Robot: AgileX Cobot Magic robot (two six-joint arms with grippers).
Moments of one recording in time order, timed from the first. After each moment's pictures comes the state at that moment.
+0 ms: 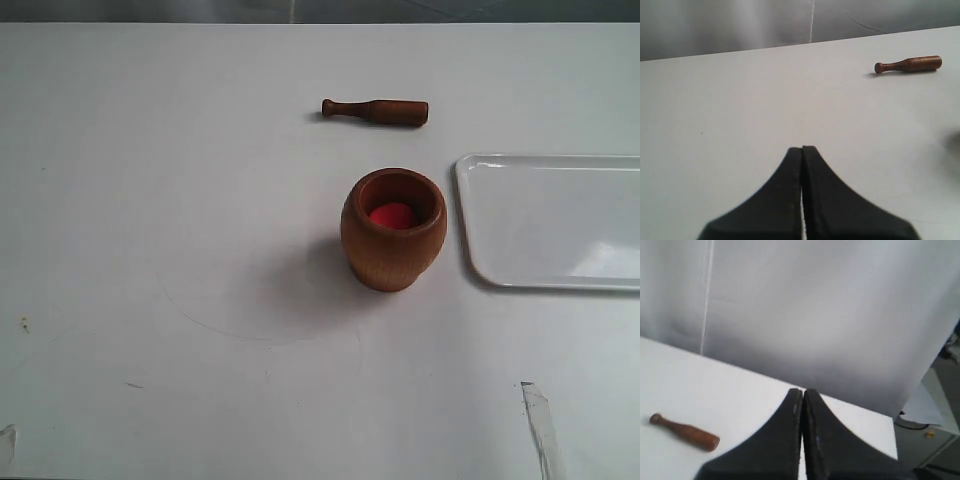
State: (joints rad) left arm 0.02 0.00 0.00 0.07 0.44 0.35; right arm 0.24 1.05 -1.18 -0.02 0.52 -0.23
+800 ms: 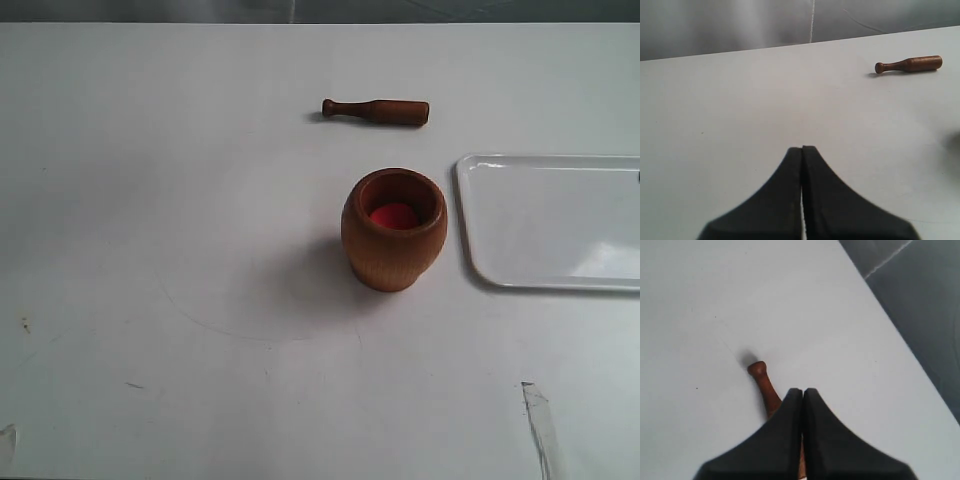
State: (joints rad) left arm 0.02 0.00 0.00 0.07 0.44 0.35; right arm 0.48 2.17 -2.14 0.21 1.02 -0.77
